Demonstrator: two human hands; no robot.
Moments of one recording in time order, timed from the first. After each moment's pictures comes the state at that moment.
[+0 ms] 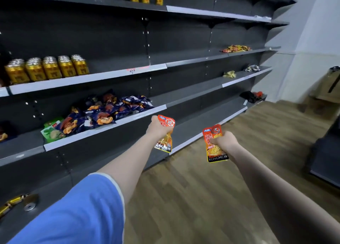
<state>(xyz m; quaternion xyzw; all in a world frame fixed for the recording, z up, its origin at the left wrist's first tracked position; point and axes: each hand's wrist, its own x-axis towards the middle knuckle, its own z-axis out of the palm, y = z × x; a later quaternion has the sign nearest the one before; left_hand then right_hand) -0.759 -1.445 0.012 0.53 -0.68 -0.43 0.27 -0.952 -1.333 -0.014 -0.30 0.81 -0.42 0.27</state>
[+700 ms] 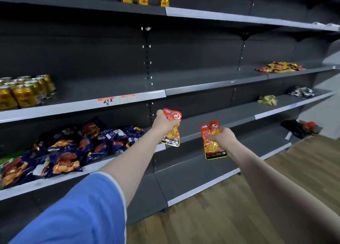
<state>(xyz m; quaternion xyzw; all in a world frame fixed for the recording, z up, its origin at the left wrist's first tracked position) -1.059 -1.808 0.059 0.56 -0.64 -0.38 0.36 -1.245 -1.744 0.029 -0.42 0.76 -0.40 0.28</state>
